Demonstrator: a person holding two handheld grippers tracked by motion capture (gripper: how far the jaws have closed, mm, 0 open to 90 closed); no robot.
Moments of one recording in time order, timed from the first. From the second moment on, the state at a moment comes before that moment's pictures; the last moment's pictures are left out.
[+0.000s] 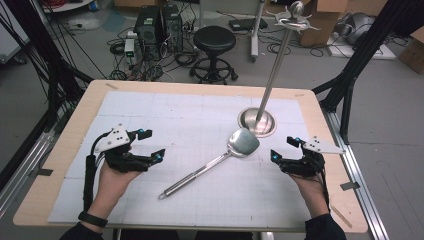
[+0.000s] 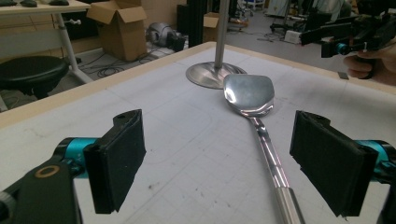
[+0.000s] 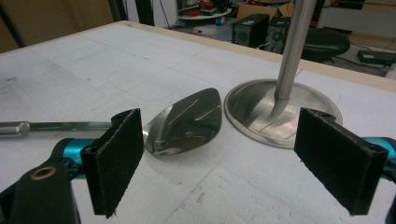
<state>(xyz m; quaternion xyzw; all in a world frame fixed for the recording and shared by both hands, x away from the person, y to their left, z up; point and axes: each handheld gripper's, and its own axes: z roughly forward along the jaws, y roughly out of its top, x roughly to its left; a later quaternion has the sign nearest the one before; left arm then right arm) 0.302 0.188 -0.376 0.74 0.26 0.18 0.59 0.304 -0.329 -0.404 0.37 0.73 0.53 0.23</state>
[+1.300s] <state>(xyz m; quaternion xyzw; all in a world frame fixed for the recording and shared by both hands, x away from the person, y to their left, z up) 0.315 0.066 -0.411 0.83 0.25 0.13 0.47 0.307 -0.325 -0.406 0.37 0.73 0.52 0.23</state>
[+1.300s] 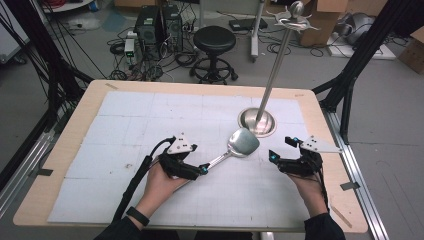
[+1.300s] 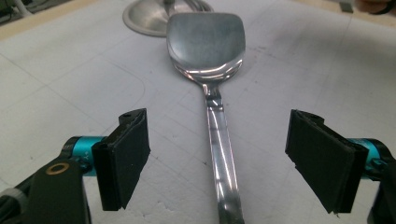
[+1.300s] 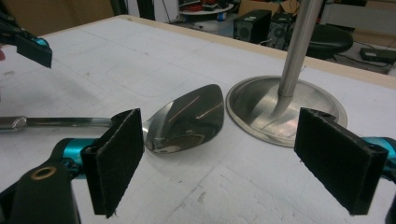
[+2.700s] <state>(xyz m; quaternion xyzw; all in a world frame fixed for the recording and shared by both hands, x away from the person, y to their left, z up) 0.322 0.023 -0.433 0.89 0.30 0.11 0.33 0.309 -0.323 -0.407 0.36 0.74 0.53 0.23</state>
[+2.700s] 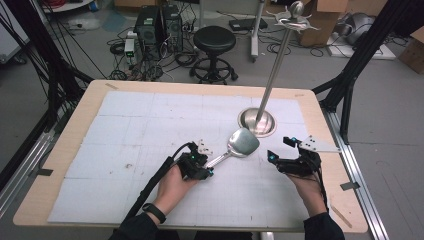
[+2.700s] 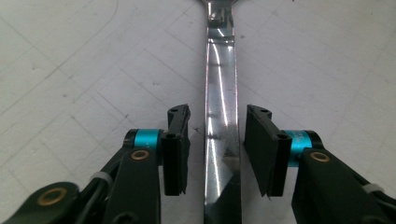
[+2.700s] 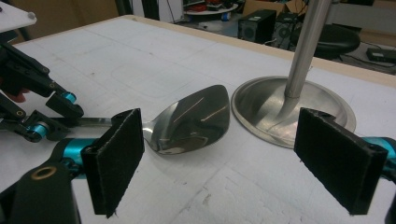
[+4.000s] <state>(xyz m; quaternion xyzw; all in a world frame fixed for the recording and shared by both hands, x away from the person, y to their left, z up) 0.328 0.001 -0.421 0.92 0.27 0.11 0.24 0.308 -0.324 -0.407 0.36 0.73 0.54 0.21</state>
